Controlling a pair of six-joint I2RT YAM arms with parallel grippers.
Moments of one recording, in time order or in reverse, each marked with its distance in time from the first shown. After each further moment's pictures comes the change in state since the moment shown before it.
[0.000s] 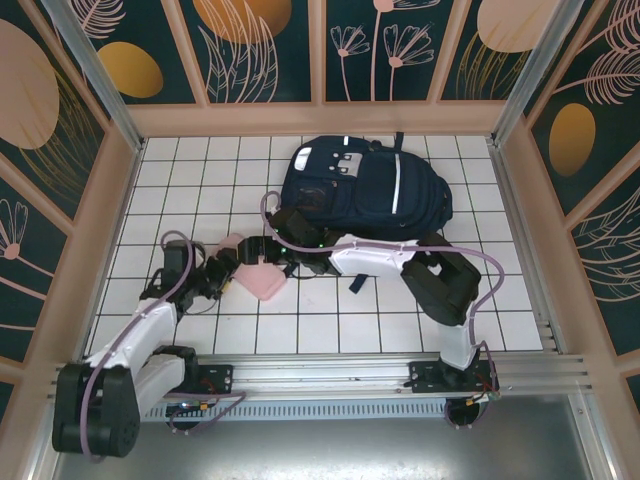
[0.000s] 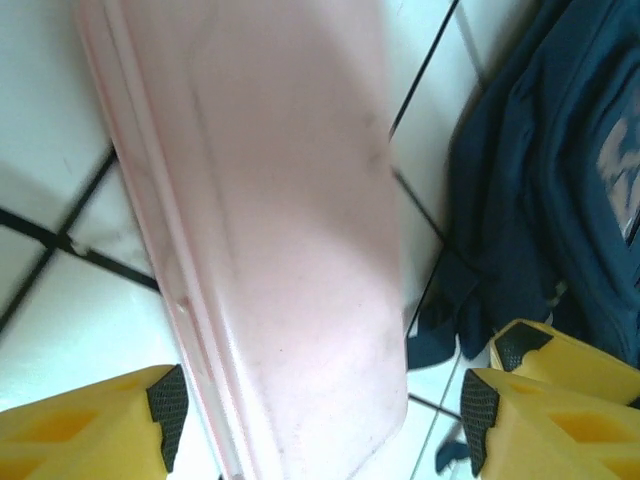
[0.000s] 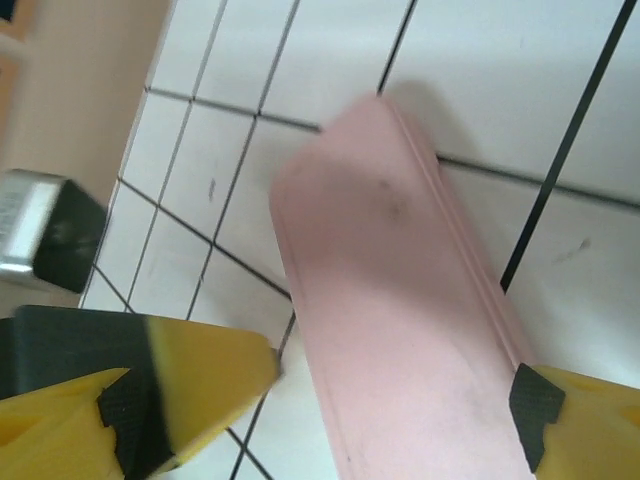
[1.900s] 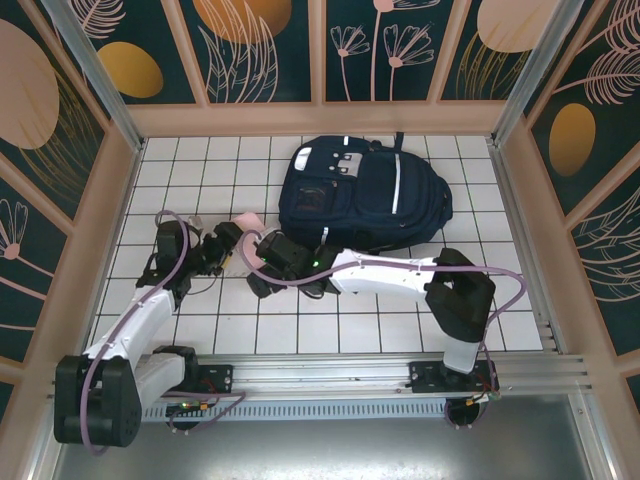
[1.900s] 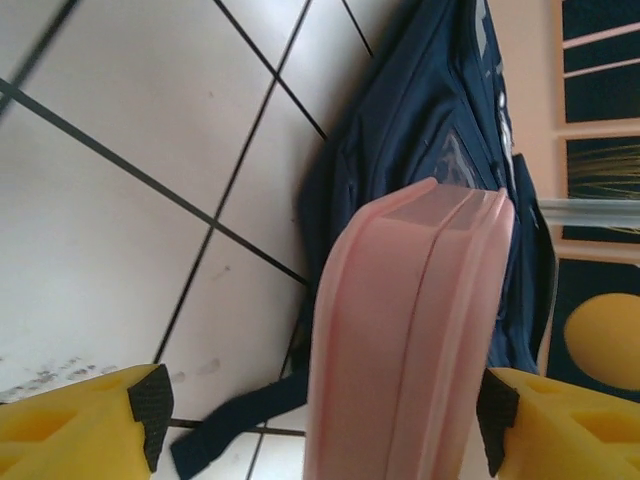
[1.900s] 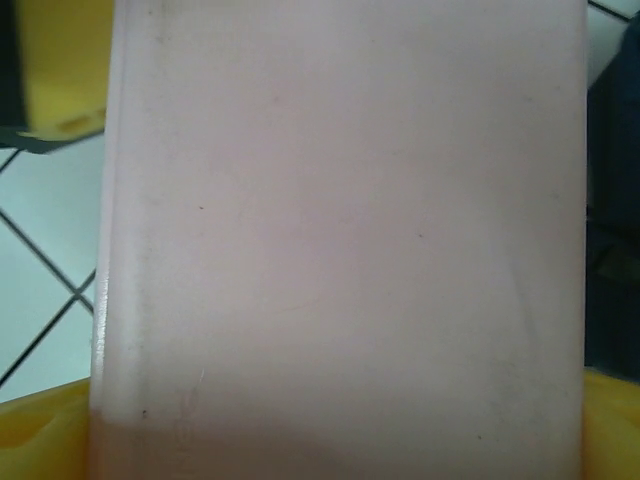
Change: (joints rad) left arm 0.018 0.088 0.063 0.212 0.126 -0.055; right arm 0.161 -0.117 0.011 -0.349 0.298 -0.356
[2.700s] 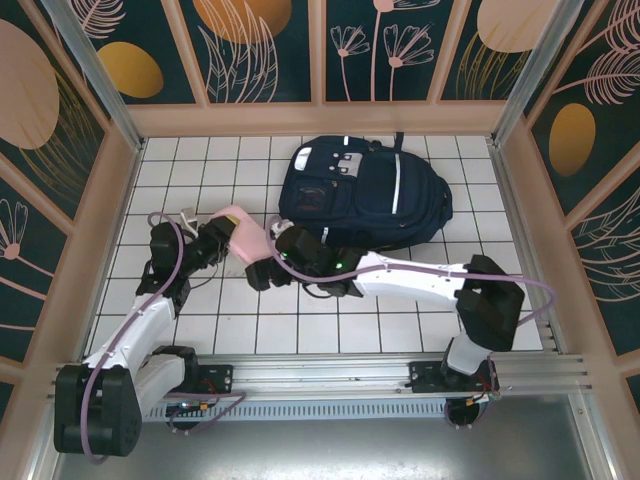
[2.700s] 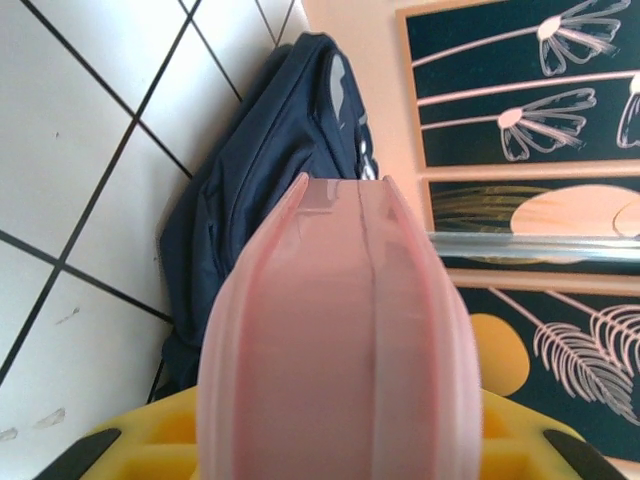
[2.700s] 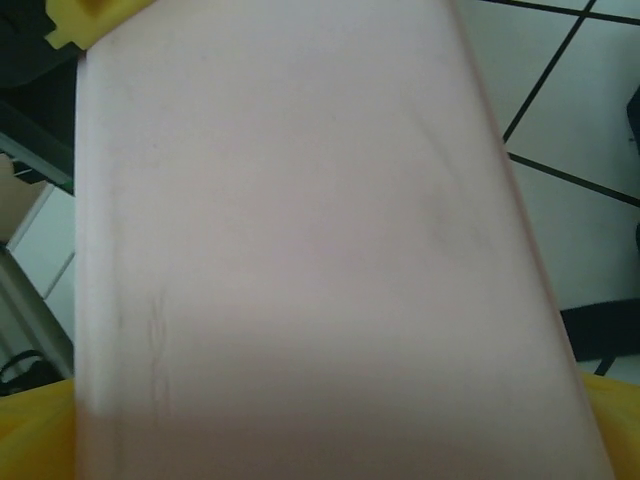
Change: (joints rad) left arm 0.003 -0.063 -0.045 0.255 0.002 -0.222; right arm -0.034 -0.178 -0.161 0.180 -0.099 0.200
